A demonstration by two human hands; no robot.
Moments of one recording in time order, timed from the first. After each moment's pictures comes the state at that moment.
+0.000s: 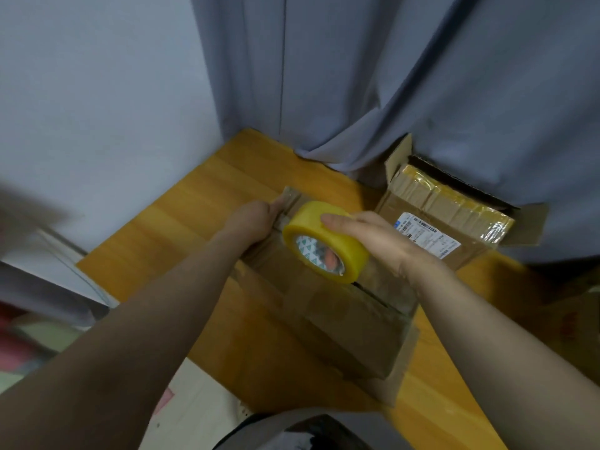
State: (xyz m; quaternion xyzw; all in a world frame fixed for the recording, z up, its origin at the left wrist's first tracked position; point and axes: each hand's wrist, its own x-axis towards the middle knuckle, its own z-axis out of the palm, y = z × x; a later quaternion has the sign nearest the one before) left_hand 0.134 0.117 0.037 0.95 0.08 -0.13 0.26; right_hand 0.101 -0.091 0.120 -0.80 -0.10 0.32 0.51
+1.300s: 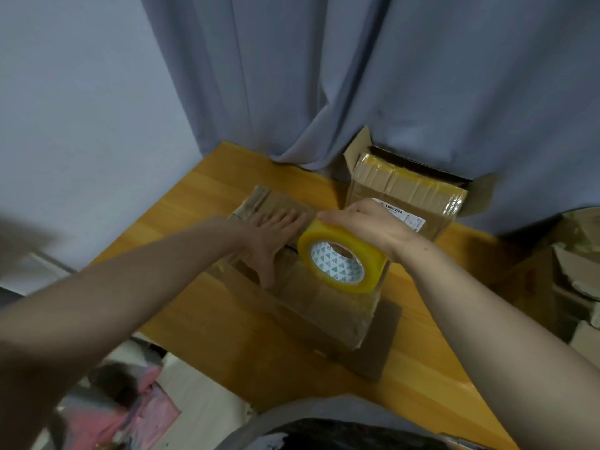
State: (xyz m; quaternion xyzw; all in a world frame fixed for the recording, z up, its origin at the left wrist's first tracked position) left_hand 0.104 0.059 0.078 0.91 -0.26 -0.33 -0.04; right_hand 0.078 -0.146 0.131 -0.88 -0.03 0.22 0.43
